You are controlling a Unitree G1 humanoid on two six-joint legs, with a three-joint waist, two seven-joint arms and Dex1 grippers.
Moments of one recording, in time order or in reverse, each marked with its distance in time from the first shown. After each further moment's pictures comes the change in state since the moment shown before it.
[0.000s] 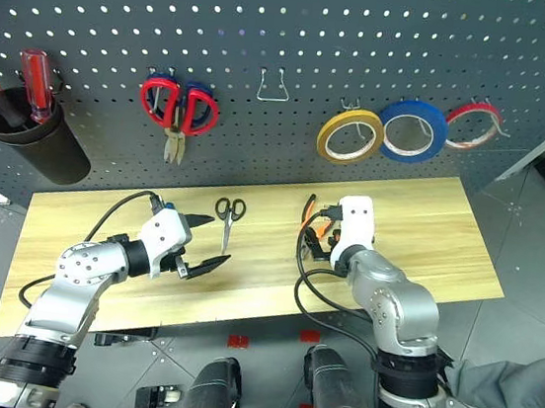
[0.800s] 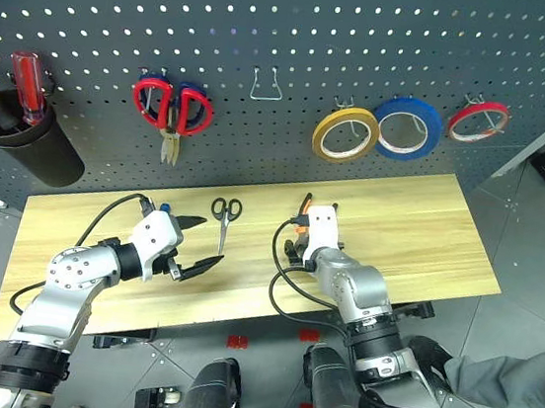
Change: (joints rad) left arm 0.008 -0.005 0.026 0.001 -0.020 0.009 0.002; right arm -0.178 0.011 0.115 0.534 0.047 -0.252 -0.084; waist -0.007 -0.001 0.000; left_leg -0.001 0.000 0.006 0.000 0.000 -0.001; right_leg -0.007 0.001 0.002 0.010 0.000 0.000
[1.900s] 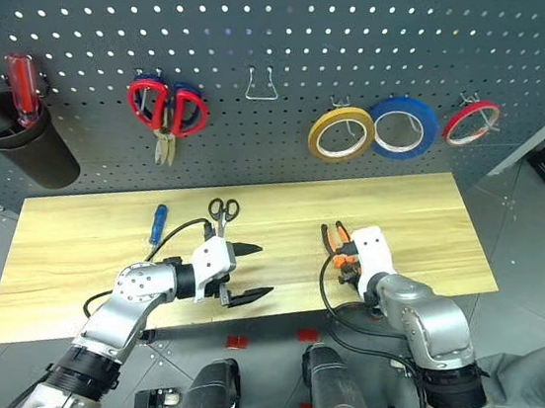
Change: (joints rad) left arm -0.042 -0.165 -0.210 -0.023 0.031 0.004 -0.043; right arm 0.294 -0.444 0.033 -0.642 0.029 0.386 0.309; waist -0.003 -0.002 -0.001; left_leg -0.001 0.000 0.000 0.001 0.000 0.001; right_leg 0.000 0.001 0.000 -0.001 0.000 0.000
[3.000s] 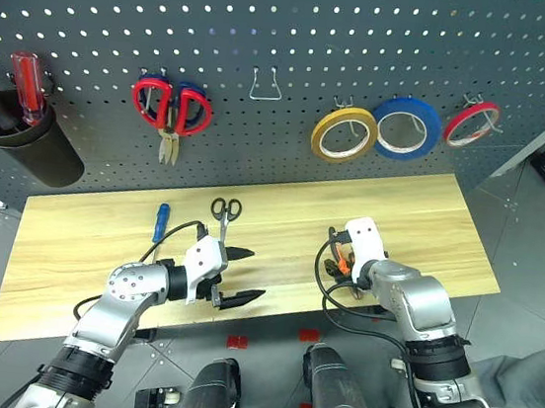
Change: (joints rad) left arm 0.020 0.035 0.032 0.017 -0.030 0.061 -0.046; right arm -0.151 0.107 -0.012 0.281 -0.071 -0.106 -0.006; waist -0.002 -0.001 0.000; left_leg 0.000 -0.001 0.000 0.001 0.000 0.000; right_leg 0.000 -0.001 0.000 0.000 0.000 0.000
